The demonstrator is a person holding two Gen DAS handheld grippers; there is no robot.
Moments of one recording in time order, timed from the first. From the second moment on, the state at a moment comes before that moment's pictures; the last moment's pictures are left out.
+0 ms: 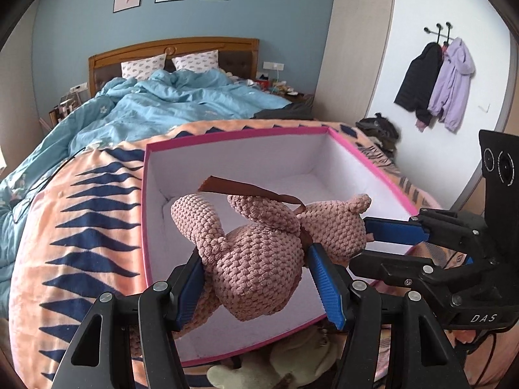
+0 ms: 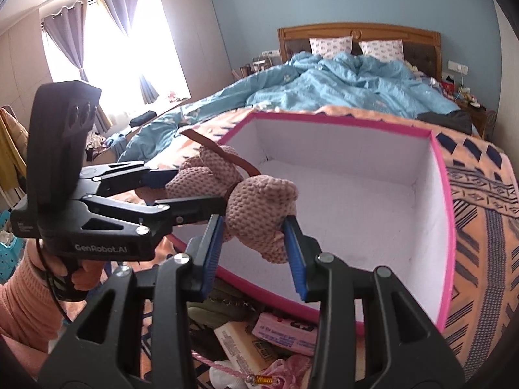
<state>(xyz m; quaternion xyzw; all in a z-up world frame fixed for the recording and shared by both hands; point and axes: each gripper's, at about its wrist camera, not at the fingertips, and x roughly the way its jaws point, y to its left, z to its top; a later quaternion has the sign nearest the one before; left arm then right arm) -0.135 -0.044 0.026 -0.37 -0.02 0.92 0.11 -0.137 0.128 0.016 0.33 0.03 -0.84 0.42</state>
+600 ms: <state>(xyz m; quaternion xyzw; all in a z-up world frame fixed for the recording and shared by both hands) -0.085 -0.051 0.043 -0.29 -0.01 0.95 0.08 -0.130 0.148 0.010 0.33 0.02 -0.85 0.40</state>
